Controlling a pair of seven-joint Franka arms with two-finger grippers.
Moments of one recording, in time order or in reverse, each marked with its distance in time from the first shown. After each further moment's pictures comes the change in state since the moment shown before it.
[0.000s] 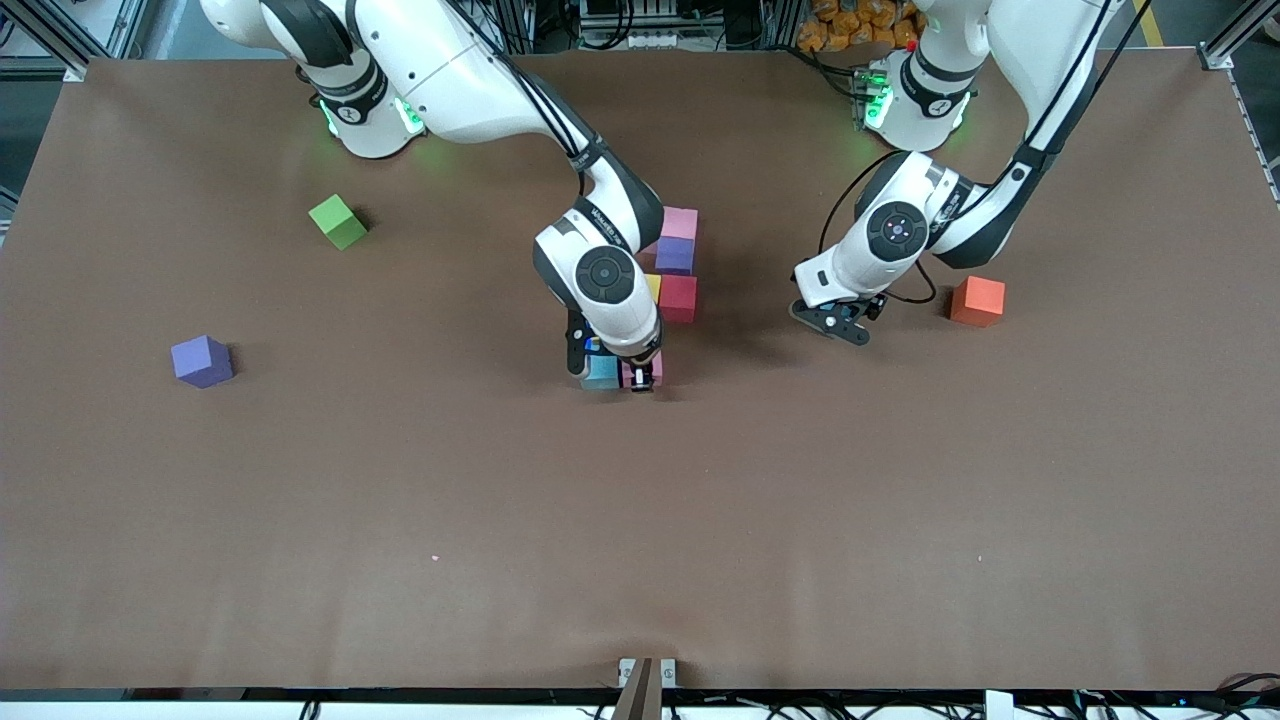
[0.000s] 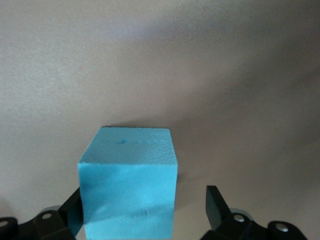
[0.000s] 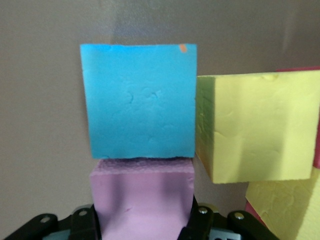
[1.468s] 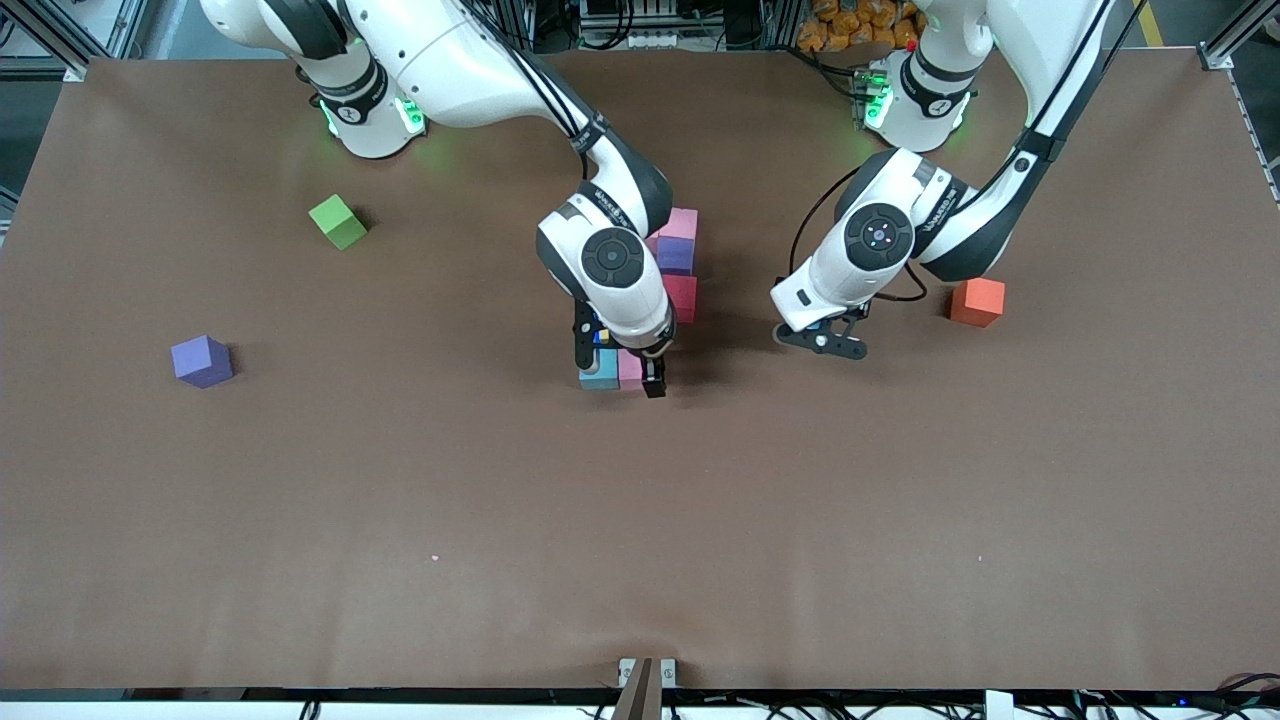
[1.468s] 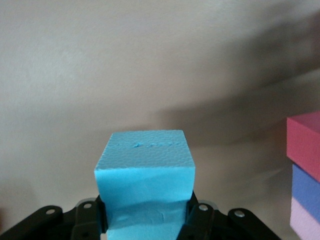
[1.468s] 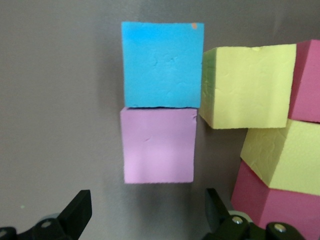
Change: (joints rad) left arm -0.029 0.004 -0.055 0.270 -0.025 -0.254 -0.157; right arm 0.001 -0.036 0.005 0.077 -0.005 -0.069 0.003
